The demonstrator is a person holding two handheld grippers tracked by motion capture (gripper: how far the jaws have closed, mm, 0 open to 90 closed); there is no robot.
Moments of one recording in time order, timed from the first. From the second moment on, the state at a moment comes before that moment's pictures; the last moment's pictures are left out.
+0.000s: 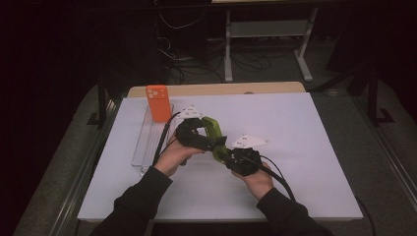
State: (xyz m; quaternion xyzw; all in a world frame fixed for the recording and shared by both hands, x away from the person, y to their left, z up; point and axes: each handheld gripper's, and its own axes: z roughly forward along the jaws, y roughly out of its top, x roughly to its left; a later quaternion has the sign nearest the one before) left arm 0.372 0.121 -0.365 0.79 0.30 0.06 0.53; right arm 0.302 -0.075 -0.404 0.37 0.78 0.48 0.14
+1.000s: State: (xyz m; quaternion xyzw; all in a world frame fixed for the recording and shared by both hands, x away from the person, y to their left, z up) left arm 0.369 0.124 -0.360 0.78 0.30 0.08 0.54; right arm 0.306 -0.078 -0.408 0.36 0.80 0.46 0.15
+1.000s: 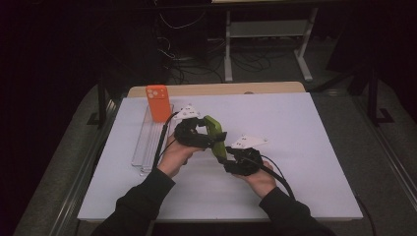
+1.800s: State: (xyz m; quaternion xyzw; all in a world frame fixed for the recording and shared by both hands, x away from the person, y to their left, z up) left arm 0.387 0.152 -0.325 0.77 0.33 0.13 0.53; right arm 0.309 -0.160 -0.423 0.37 0.82 0.41 0.15
